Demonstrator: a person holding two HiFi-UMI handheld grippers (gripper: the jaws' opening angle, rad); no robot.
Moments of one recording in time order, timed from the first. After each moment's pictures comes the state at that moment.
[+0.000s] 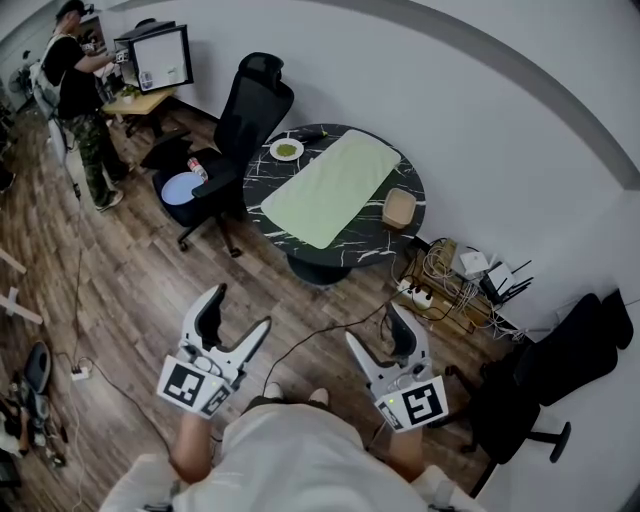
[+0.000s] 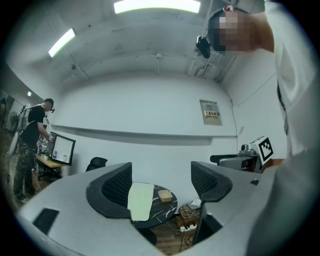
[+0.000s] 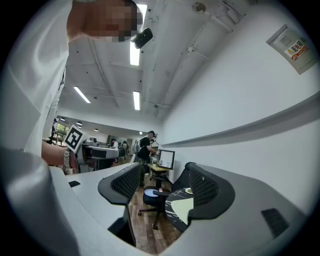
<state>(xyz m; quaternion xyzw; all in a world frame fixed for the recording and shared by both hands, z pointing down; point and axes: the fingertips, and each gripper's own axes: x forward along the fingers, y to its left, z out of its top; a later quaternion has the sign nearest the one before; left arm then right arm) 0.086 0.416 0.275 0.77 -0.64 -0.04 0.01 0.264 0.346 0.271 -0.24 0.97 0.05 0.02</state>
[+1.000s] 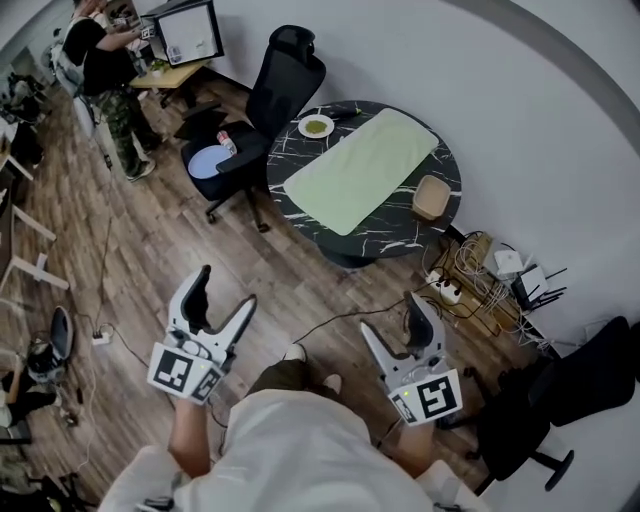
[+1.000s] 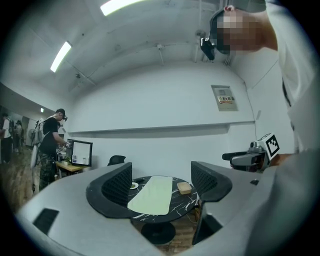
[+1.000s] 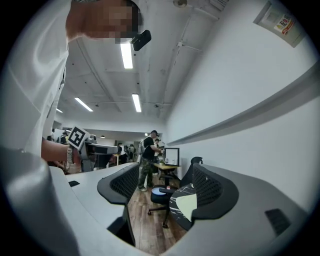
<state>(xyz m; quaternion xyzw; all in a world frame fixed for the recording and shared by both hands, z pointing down) 0.061 0.386 0.287 0.70 -0.71 0.01 0.02 0.277 0.282 0.308 -0.19 0.98 0.00 0.02</state>
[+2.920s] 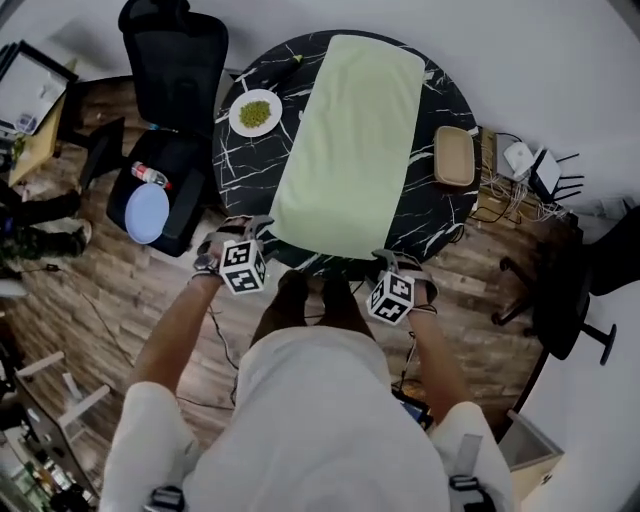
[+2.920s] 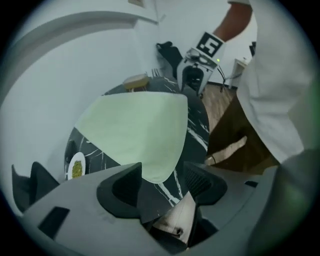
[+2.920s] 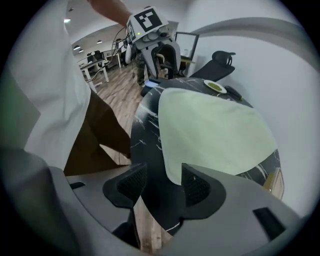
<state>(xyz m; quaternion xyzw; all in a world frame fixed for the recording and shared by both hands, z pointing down) -0.161 0.024 0.691 0.81 -0.12 0.58 -0.02 0.062 0.075 0.723 -0.11 0.81 -0.02 -0.57</state>
